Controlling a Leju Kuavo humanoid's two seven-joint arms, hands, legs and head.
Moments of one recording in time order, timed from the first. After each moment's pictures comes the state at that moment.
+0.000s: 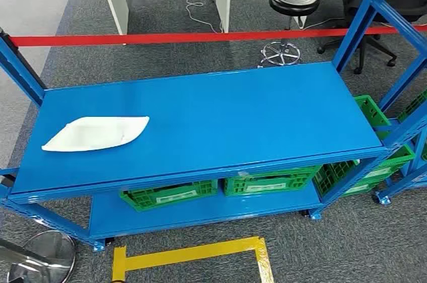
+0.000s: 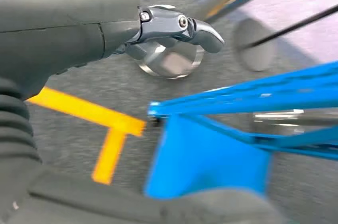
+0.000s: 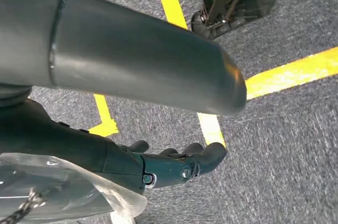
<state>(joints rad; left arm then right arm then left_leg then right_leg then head) 0.11 -0.22 0.60 -0.86 -0.28 0.14 -0.49 0.01 0.11 -0.99 -0.33 0.97 -0.16 -0.20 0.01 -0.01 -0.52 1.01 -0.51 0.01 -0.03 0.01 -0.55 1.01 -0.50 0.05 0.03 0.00</state>
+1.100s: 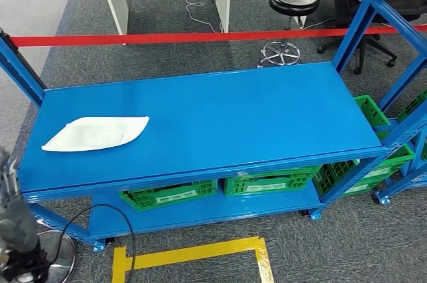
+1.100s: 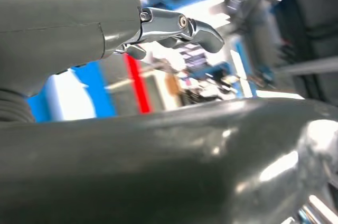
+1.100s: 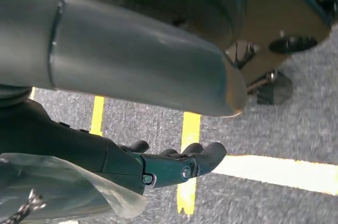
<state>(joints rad) 0.10 -0.03 0.04 -1.62 -0.30 0.04 -0.67 -0.05 0.12 -1.19 -0.25 1.44 0.05 -0.21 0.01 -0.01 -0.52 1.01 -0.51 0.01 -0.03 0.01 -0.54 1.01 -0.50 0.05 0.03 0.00</state>
